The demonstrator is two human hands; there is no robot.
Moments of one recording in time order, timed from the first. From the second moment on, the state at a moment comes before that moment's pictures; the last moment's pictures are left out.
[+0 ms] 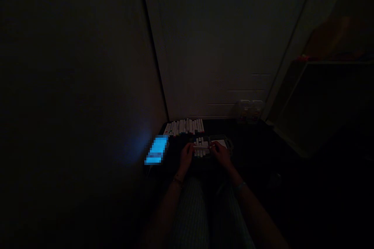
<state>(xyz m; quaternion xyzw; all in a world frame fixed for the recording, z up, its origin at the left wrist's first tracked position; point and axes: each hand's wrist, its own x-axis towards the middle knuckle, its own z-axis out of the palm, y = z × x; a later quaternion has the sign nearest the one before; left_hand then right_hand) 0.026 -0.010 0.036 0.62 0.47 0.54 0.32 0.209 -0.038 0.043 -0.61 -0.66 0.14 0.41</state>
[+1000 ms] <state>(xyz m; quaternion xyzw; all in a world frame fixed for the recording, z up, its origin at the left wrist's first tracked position) 0.027 -0.012 0.037 0.62 0.46 0.54 0.33 0.208 -0.039 0.047 -0.60 -0.67 0.14 0.42</state>
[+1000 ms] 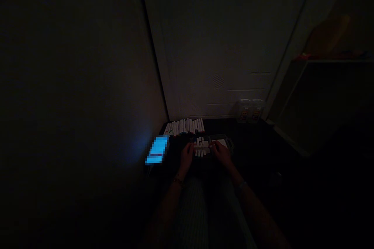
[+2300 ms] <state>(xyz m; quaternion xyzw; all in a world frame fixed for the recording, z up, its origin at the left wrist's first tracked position) 0.024 -0.006 0.029 0.63 0.46 0.54 0.32 0.212 -0.034 0.036 -0.59 -0.66 0.12 0.44</state>
